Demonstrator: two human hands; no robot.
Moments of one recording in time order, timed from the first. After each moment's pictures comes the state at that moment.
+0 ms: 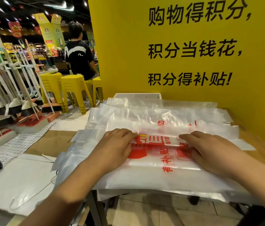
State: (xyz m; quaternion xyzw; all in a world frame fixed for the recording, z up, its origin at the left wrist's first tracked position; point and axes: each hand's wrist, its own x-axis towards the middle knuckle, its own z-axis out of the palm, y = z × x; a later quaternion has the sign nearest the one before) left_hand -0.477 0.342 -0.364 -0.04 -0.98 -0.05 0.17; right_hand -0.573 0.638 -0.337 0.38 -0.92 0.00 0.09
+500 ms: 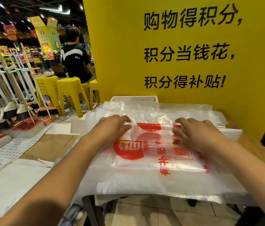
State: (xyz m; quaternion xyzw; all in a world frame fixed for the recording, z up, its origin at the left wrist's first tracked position) left_hand -0.536 0.317 -0.323 0.04 -0.99 -0.07 0.11; right_hand -0.626 0.608 -0.329 0.29 -0.95 0.01 0.09
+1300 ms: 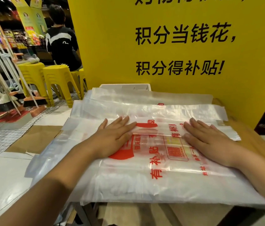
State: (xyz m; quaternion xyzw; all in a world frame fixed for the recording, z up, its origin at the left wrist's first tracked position) left_hand -0.539 0.336 -0.375 -0.04 -0.99 -0.11 -0.01; right_hand -0.629 0.663 -0.365 0.30 -0.95 0.08 -0.09
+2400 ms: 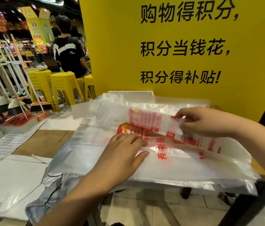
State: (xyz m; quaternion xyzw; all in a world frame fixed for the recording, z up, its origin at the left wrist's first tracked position) left_hand -0.457 0.398 -0.363 -0.08 -0.97 -0.05 0.20; right_hand -0.591 0.631 -0.268 0.35 -0.93 0.13 -0.04
